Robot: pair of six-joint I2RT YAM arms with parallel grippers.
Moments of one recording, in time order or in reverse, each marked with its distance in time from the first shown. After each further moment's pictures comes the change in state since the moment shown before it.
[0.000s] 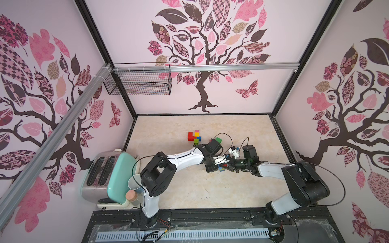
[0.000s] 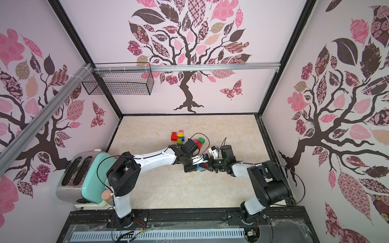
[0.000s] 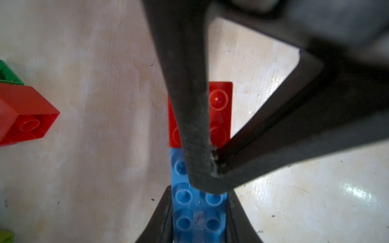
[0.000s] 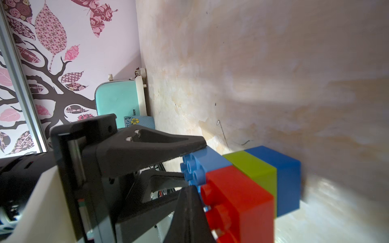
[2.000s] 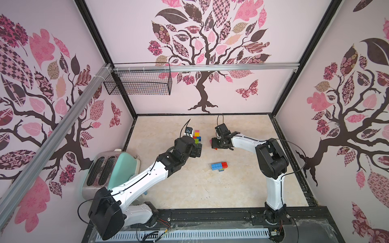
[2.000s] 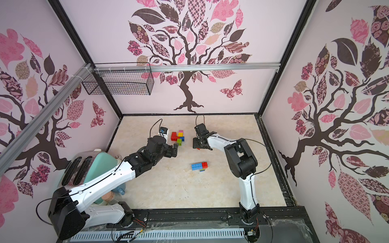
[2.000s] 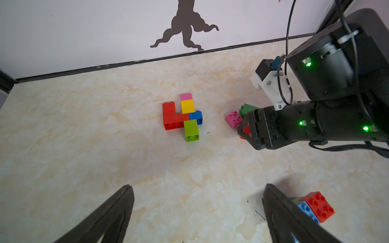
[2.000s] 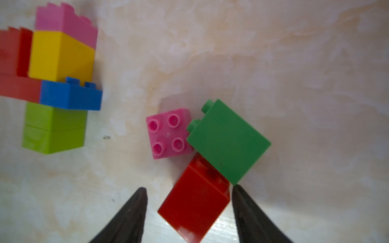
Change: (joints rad) left arm 0.119 -0.655 -0.371 0.303 -0.555 -0.824; right arm 0.174 0.508 0.898 -0.695 0.916 -0.372
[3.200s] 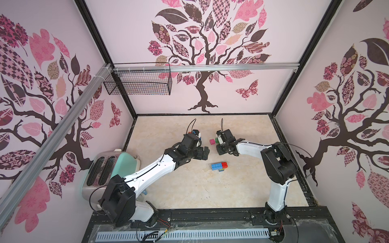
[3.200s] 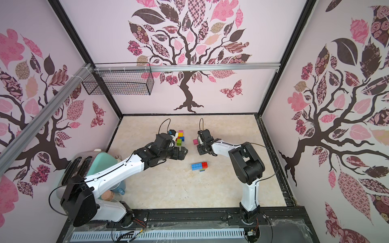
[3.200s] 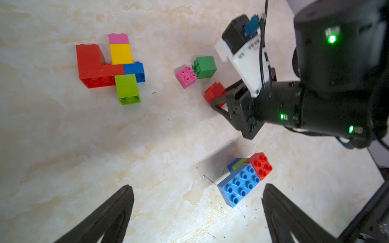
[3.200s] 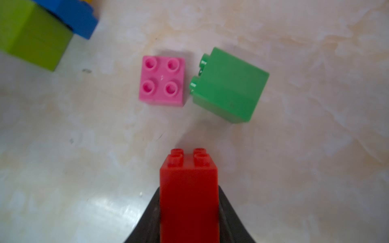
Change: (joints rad) left arm 0.049 0.160 0.103 -0.077 0.426 -0.147; right arm -0.003 -0.203 -0.316 0.209 -0.033 -0.360
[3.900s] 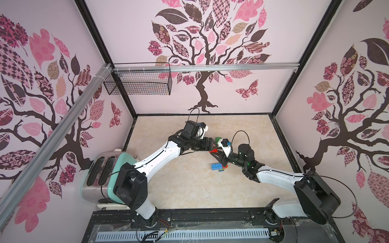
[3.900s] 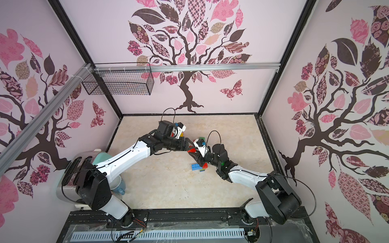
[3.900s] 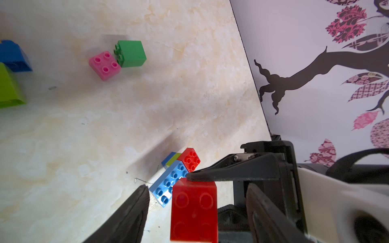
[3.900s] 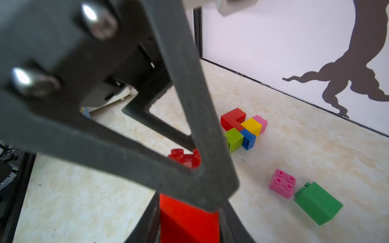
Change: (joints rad) left arm 0.076 0.193 0.234 -0.089 0.454 -0.091; right arm 0.085 -0.477 -0.548 0.817 -0.420 -0.130
